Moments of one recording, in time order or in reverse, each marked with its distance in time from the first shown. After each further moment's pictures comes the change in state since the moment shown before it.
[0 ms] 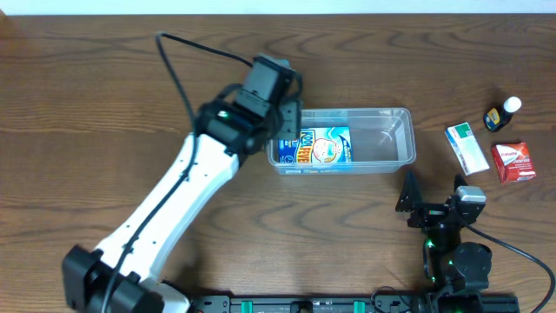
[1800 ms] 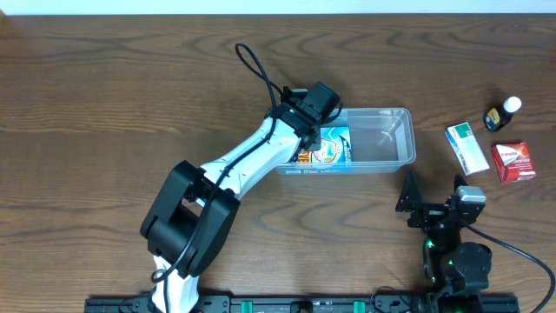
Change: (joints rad) left arm -0.090 0.399 0.000 0.135 -0.188 -0.219; right arm 0.000 0.000 0.000 0.000 0.000 0.000
